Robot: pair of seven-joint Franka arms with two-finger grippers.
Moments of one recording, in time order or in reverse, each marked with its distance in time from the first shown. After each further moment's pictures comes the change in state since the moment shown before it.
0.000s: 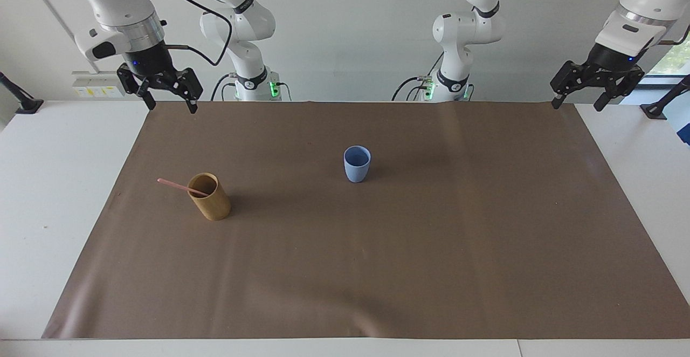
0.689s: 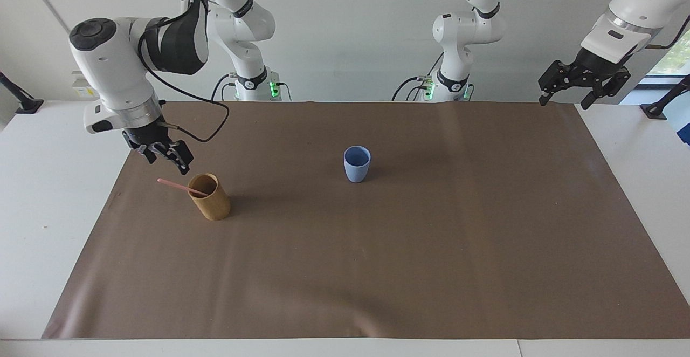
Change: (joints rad) left arm -0.002 -0.013 -0.027 -0.041 0.000 -0.057 -0.006; right arm -0.084 0.158 -0.005 -0.160 0.000 0.303 0.190
